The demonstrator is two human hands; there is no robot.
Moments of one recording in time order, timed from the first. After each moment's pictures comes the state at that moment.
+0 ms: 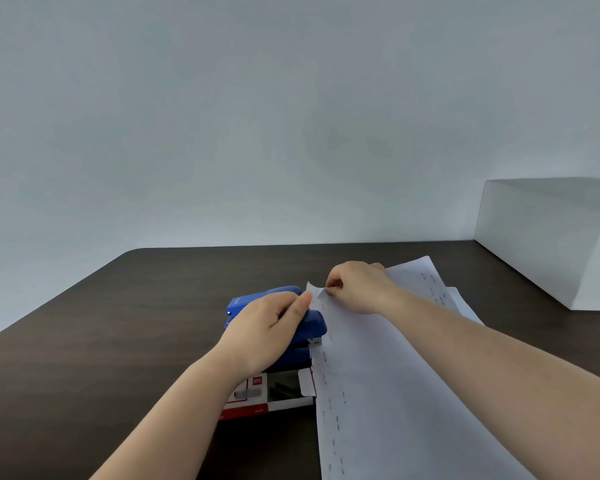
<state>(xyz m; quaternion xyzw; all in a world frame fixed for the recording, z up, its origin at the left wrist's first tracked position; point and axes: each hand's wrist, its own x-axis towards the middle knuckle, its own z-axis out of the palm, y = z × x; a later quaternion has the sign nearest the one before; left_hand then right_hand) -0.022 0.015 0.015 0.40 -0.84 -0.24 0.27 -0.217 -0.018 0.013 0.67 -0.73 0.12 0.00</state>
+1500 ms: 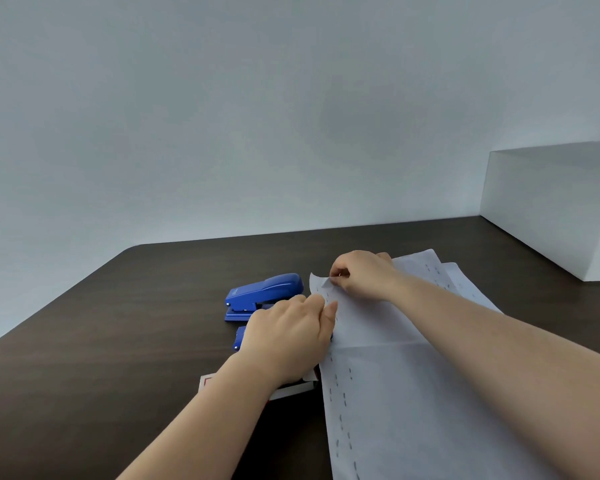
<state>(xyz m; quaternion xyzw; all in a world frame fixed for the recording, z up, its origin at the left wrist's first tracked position) -0.055 0.022 -0.005 0.43 -0.89 0.02 0.12 -0.232 -0.024 -0.004 0.66 -0.73 0.15 -0.02</state>
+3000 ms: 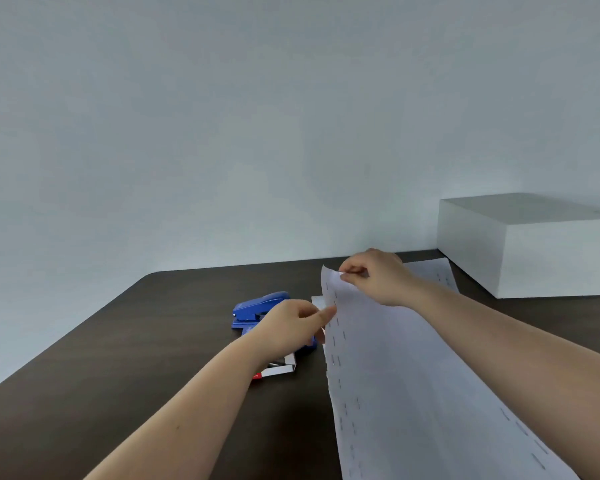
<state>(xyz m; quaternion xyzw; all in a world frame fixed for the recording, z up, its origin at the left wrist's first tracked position) -0.043 0.098 0.056 0.43 -0.81 -0.34 0.19 -0.234 0.112 0.072 0.68 -0.67 0.29 0.02</state>
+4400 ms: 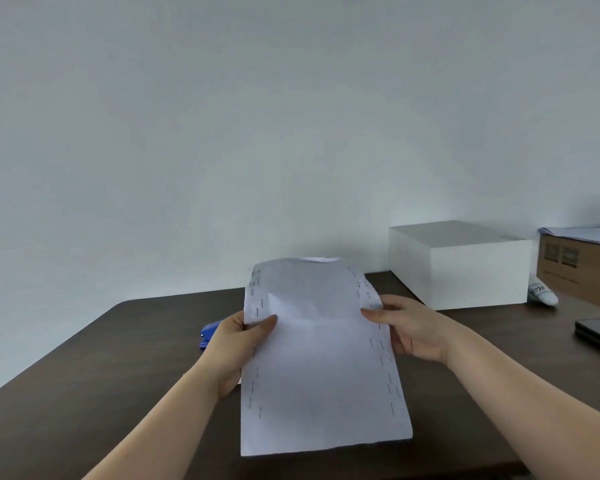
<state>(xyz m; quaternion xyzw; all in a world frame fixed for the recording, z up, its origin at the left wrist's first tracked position) -0.025 0.145 0.061 0.34 -0.60 -0.61 0.38 -0.293 0.237 0.054 0.45 -0.54 0.53 -0.47</state>
